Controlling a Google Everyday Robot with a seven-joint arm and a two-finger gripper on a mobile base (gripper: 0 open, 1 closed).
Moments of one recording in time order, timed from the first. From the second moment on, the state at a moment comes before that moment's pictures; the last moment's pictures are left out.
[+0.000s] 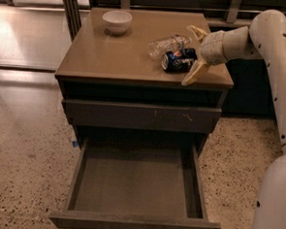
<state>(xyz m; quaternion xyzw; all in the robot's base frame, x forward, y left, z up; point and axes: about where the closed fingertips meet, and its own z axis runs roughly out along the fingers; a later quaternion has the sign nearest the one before) 0.776 -0.147 0.859 -0.68 0.55 0.05 0.49</state>
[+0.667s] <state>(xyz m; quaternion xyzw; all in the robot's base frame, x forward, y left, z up) 0.764 -0.153 0.905 -0.66 0.52 0.04 0.54</state>
